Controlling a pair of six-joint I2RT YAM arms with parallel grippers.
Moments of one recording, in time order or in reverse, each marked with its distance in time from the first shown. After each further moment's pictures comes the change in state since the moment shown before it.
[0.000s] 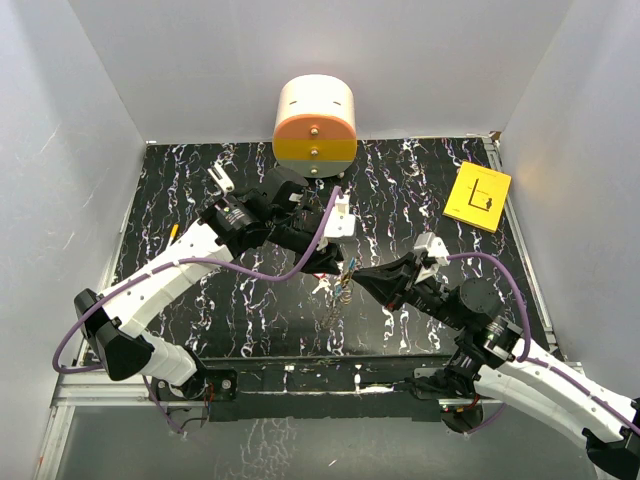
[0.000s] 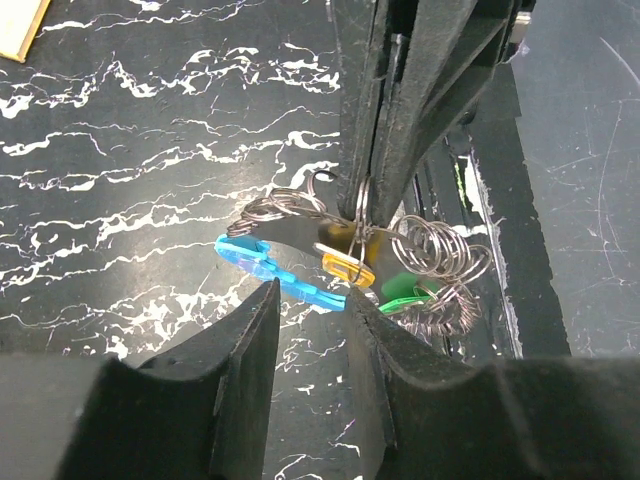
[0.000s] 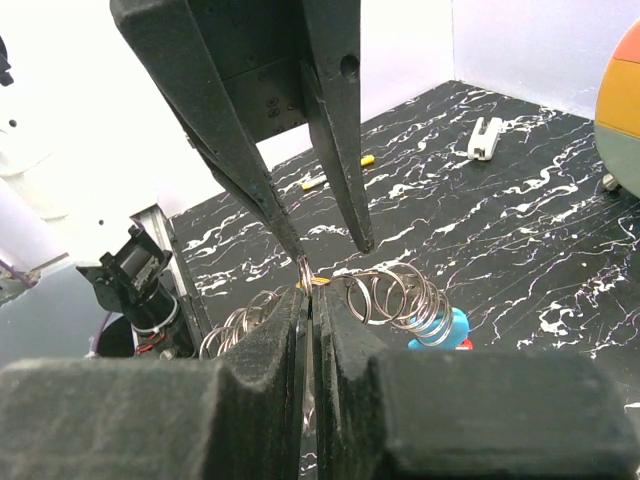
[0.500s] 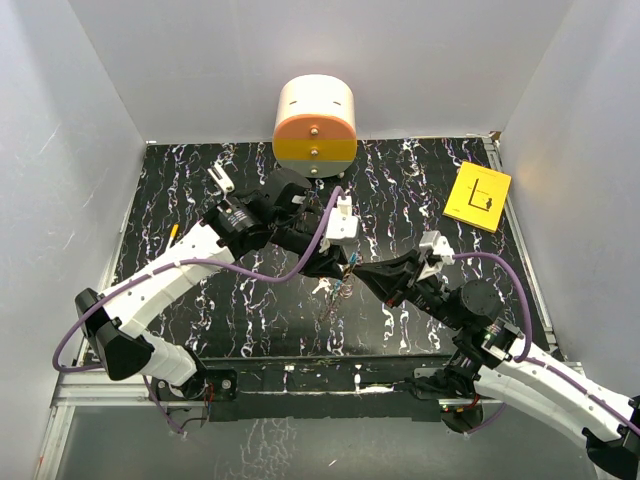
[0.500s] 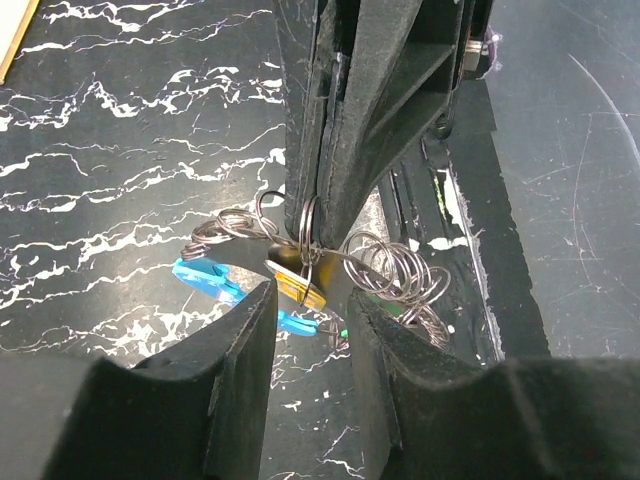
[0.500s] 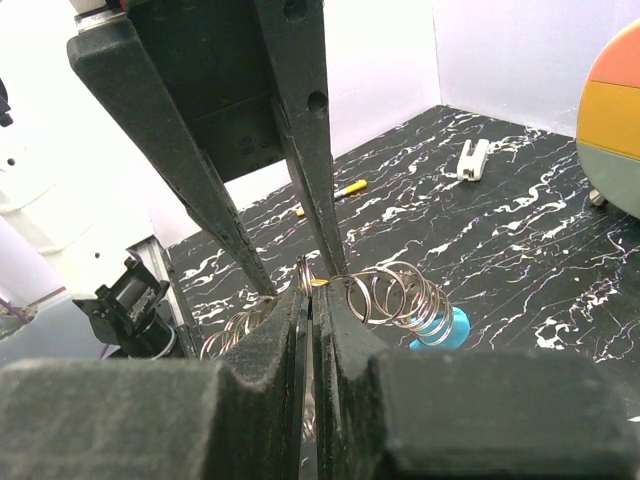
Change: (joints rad) left arm -0.018 0.002 0.001 0.015 0.039 -0.028; right arm 0.000 0.001 -0.030 0.088 0.053 0.030
